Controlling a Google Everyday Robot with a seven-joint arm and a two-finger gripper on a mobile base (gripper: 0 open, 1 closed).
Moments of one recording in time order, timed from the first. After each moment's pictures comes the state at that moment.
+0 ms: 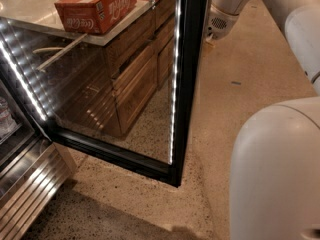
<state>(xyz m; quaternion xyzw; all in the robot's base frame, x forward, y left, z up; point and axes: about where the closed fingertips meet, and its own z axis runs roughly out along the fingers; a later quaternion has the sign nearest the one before) 0.666 -0.120 0.898 -0.61 0.77 0.08 0.15</state>
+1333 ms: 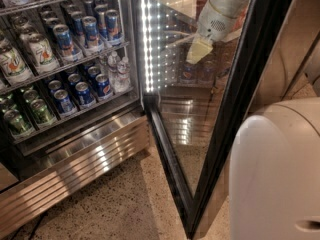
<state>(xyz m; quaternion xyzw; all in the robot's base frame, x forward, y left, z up) 0.670 -0.116 0.895 -0.62 0.76 0.10 0.17</state>
